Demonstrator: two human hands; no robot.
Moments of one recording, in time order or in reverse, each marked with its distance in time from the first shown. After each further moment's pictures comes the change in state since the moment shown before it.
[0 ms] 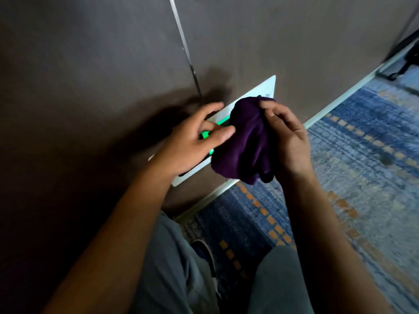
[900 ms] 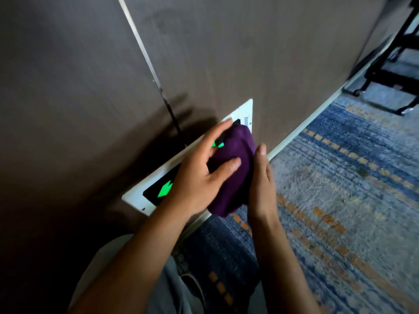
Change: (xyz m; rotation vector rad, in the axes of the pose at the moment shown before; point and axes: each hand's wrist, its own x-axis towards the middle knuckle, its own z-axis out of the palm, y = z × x) left_hand 0.020 0.003 0.050 -0.184 0.007 0.181; right_hand -0.022 0.037 0.004 -0.242 0.321 0.171
